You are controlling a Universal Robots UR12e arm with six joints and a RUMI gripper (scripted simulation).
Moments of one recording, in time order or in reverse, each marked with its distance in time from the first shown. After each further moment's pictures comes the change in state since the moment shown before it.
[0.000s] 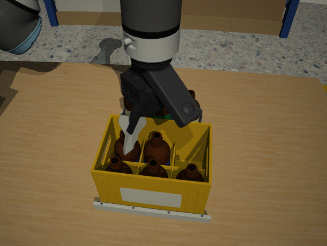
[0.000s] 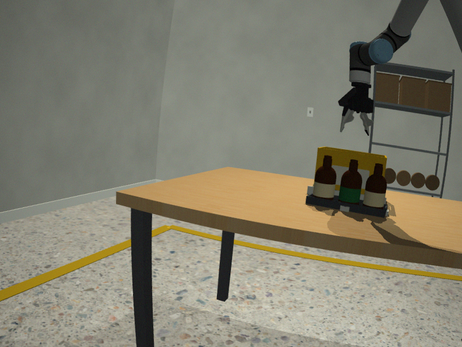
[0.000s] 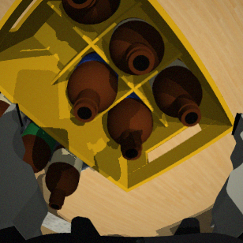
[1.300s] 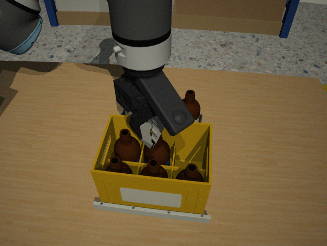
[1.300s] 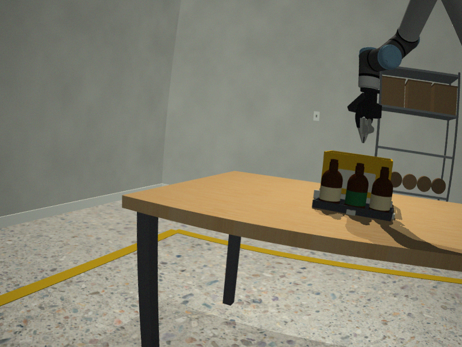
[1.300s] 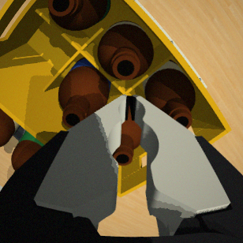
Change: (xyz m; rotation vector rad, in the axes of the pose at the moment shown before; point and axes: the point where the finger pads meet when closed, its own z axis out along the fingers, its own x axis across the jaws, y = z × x) arm 0.017 -0.004 0.005 0.009 -0.014 0.031
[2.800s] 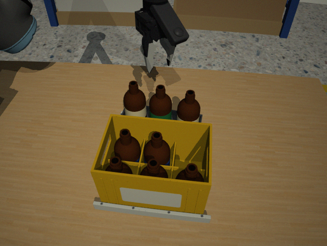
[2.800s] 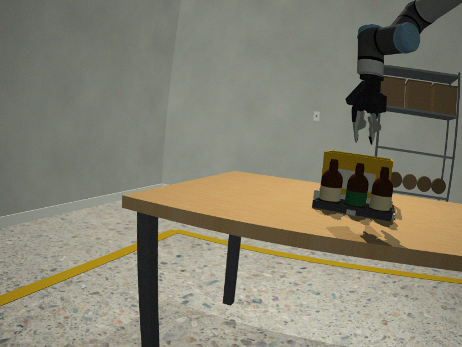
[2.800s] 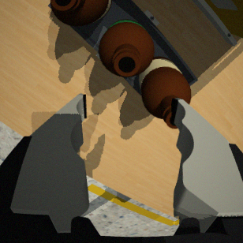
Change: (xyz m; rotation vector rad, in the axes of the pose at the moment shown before) arm -0.185 0.215 0.000 -0.001 -0.001 0.090
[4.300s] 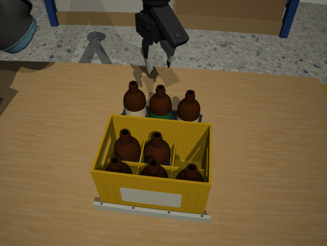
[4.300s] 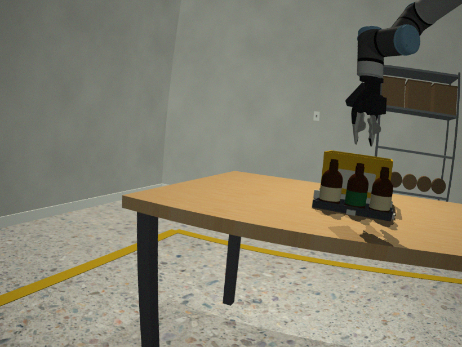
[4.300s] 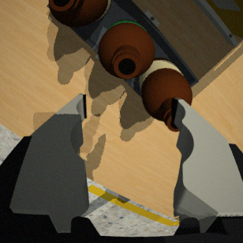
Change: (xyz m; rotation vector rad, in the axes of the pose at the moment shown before) arm 0.000 0.000 0.006 0.001 0.002 0.001
